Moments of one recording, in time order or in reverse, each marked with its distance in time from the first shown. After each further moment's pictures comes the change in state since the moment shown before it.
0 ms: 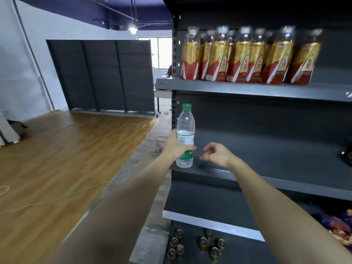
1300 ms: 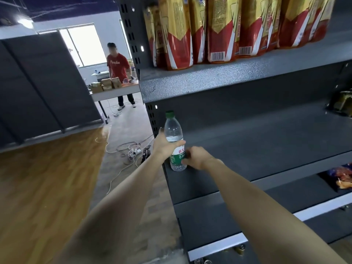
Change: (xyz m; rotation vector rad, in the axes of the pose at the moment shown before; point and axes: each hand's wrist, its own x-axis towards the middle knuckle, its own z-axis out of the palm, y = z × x) left_hand 0.281 -0.096 0.010 0.152 -0.288 0.117; right_hand 0.241 0.004 0.102 -0.357 0.158 0.219
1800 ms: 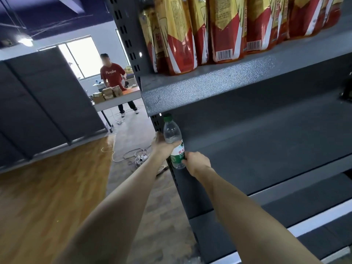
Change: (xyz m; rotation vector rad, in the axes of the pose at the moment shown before) left_hand 0.048 -0.006 -0.022 0.196 0.028 -0.033; right_hand 0.041 -0.029 0.038 -0.108 0.200 0.065
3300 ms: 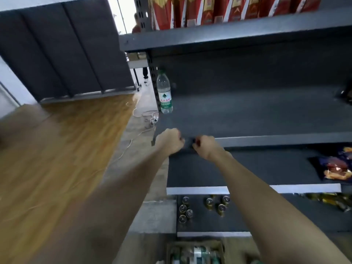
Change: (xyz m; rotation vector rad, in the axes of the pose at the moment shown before) left_hand -0.255 0.071 0.077 0.515 -0.080 -0.004; right_hand -0.176 0.149 -0.085 0.018 -0.225 -0.190
